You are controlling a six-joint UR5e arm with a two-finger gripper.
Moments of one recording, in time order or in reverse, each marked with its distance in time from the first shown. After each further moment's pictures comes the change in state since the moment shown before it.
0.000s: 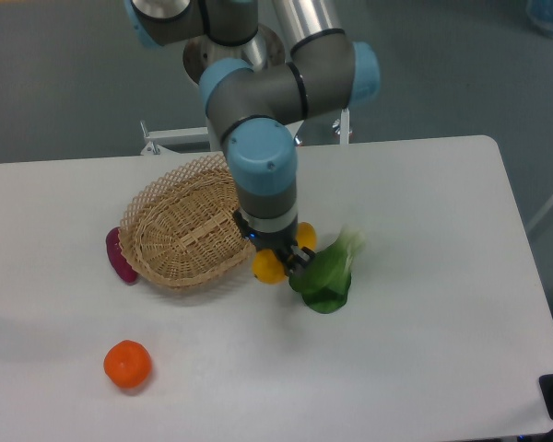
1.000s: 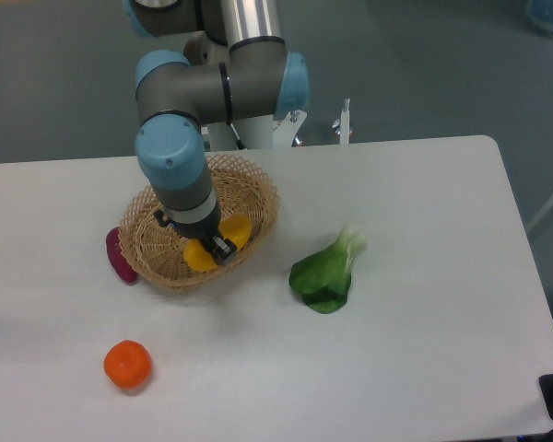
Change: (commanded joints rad) arm -0.141 0.017 -0.078 0.020 0.005 -0.074
